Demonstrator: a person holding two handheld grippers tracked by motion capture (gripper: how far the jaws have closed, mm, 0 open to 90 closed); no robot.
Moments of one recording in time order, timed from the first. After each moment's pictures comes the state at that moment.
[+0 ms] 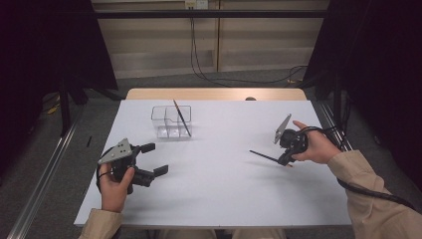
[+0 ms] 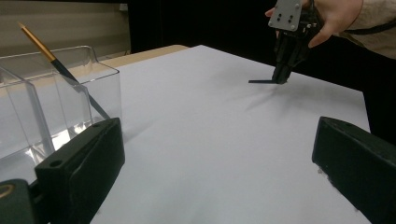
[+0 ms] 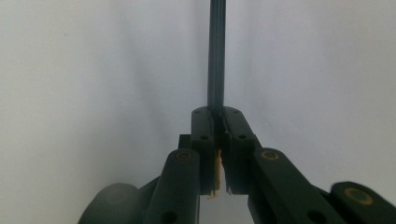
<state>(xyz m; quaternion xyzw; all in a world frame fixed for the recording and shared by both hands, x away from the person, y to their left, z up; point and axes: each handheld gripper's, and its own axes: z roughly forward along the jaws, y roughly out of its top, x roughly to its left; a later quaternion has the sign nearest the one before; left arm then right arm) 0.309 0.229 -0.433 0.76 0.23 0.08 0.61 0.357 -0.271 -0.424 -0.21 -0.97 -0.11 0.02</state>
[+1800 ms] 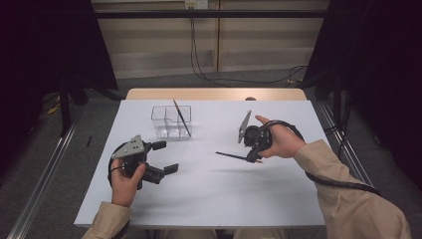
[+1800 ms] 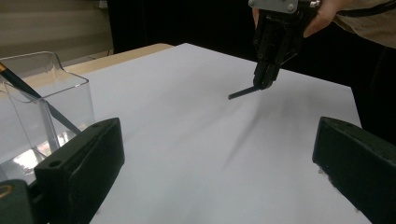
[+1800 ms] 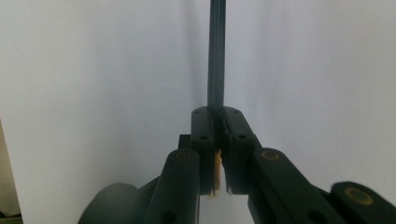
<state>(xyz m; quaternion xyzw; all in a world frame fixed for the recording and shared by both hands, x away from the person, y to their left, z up) 0.320 0.205 -0.435 0.77 0.21 0.07 0.60 0.364 -0.166 -0.397 -0.12 -0.99 -0.11 0.01</state>
